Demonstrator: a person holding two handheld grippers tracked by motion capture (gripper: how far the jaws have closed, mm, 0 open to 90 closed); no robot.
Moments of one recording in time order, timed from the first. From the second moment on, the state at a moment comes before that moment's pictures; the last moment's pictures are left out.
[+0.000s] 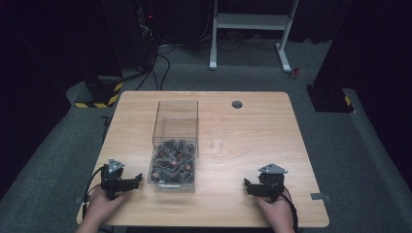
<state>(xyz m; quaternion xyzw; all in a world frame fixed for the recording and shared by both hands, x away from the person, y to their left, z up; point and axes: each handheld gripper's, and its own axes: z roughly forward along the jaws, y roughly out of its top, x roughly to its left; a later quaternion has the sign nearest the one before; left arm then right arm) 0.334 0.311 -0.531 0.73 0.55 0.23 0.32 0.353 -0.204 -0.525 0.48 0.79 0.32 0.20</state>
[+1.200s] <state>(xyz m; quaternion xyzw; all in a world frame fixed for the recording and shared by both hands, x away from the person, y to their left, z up) 0.334 0.311 -0.531 0.73 0.55 0.23 0.32 0.348 -0.197 -0.516 0.46 0.79 0.33 0.21</state>
